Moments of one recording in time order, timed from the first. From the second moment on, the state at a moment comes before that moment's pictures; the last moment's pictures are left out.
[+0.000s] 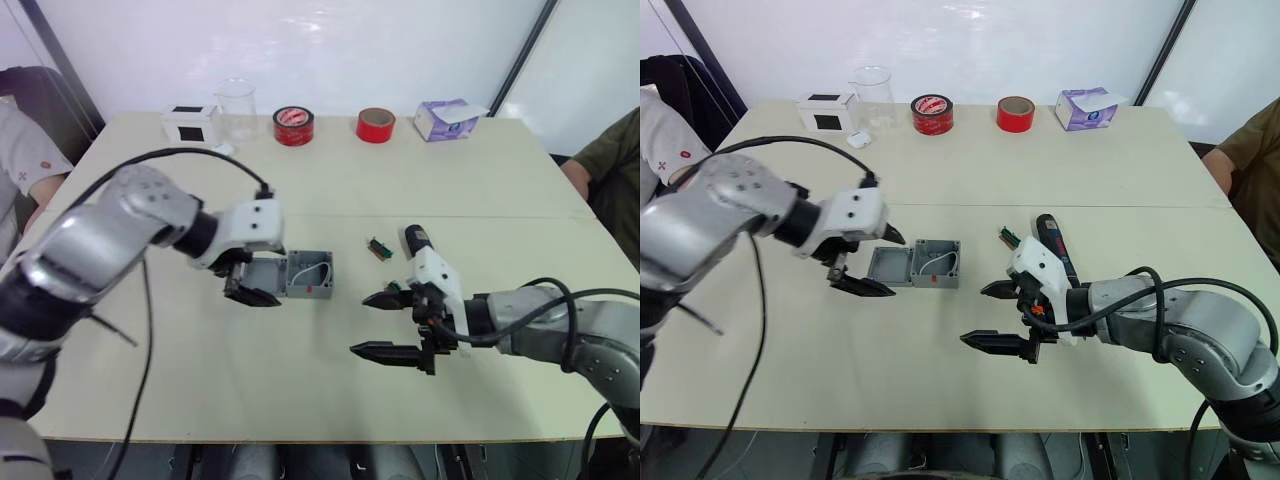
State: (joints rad) left arm -0.98 0.96 -0.53 -0.28 -0.32 0.77 -1.32; right arm -0.33 -0.94 0.11 -0.66 1.06 1.01 0.59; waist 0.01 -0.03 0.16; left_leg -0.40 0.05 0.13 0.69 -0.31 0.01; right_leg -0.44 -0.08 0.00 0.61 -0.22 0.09
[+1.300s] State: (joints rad) left arm -1.06 0.52 -0.76 0.25 0.11 0.54 -1.40; right arm -0.16 -0.82 0.00 -0.79 1.11 1.03 0.41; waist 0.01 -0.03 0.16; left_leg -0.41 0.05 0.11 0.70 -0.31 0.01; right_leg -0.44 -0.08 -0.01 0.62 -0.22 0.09
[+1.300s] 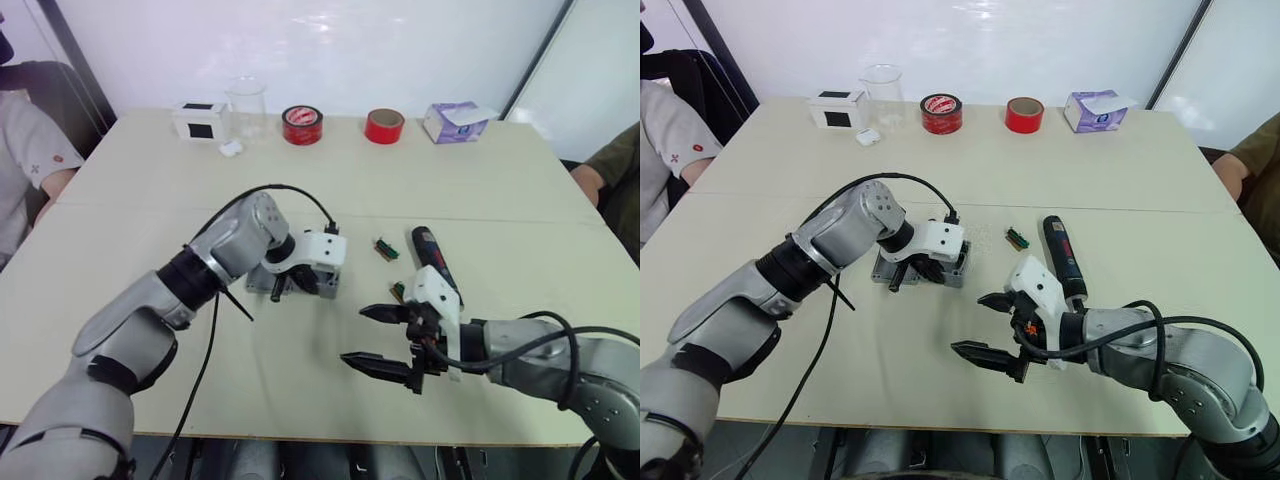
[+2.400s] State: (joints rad) left arm -1.11 0.65 -0.89 0.30 -0.10 -0.20 -1.61; right arm -0.10 -0.93 -0.06 -0.82 1.28 1.04 0.36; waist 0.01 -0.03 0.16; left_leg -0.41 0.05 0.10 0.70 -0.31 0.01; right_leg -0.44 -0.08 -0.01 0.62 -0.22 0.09
